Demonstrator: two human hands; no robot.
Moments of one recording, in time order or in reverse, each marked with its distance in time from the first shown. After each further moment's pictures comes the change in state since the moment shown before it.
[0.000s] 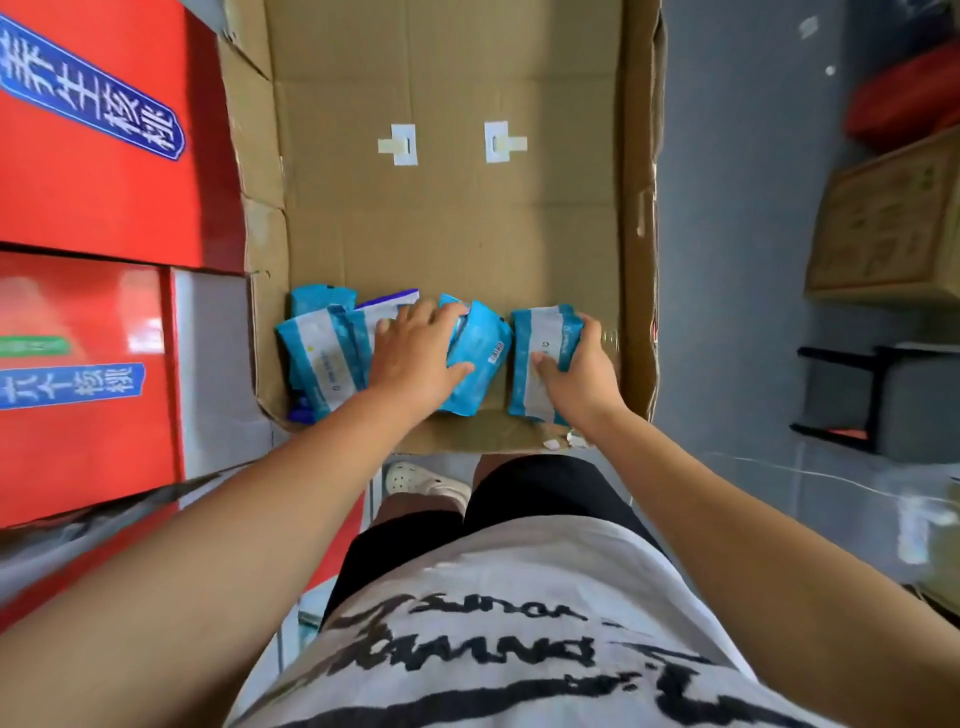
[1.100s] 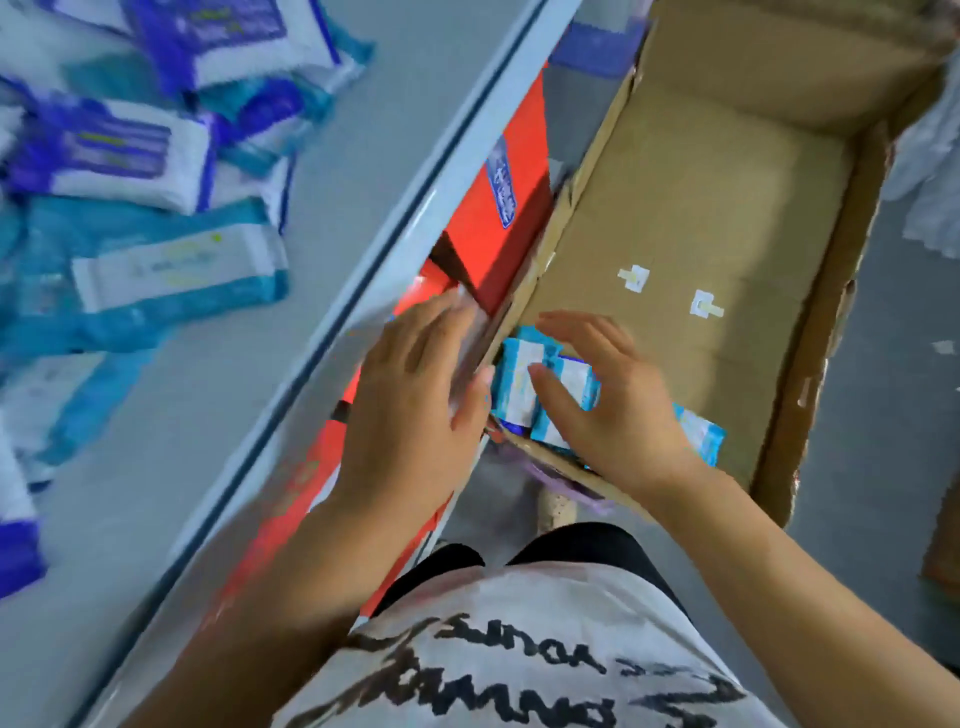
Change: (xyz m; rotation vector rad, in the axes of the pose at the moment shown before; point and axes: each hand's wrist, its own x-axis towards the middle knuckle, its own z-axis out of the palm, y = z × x) left_hand -0.281 -0.069 -0.106 -0.160 1.081 0.013; right_hand -0.217 -0.133 0.081 -0.297 -0.129 -1.301
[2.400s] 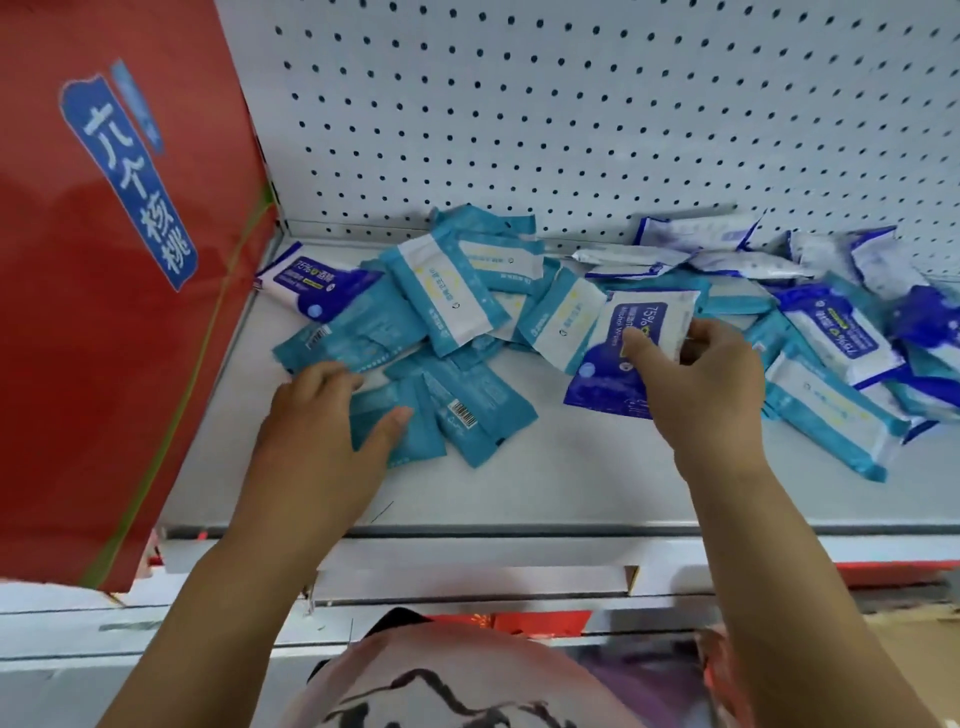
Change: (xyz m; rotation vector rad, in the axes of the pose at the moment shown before) left_hand -0.312 -0.077 -0.267 0.273 0.518 -1.266; right_hand 0.008 -0.319 0.209 0.152 -0.332 -0.121
